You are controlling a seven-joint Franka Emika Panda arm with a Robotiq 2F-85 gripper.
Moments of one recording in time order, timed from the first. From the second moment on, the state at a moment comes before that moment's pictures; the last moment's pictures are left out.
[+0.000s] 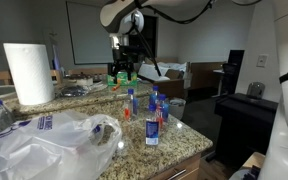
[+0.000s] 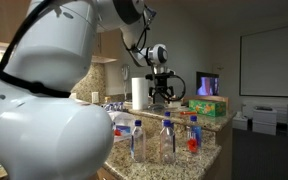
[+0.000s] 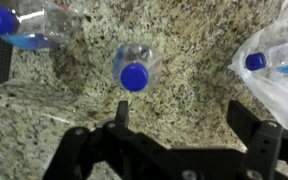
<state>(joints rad) 0.24 0.28 -0.04 -1.64 -0.03 1.88 0.02</state>
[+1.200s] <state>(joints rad) 0.11 0.14 0.02 -2.01 0.11 2.28 0.19</state>
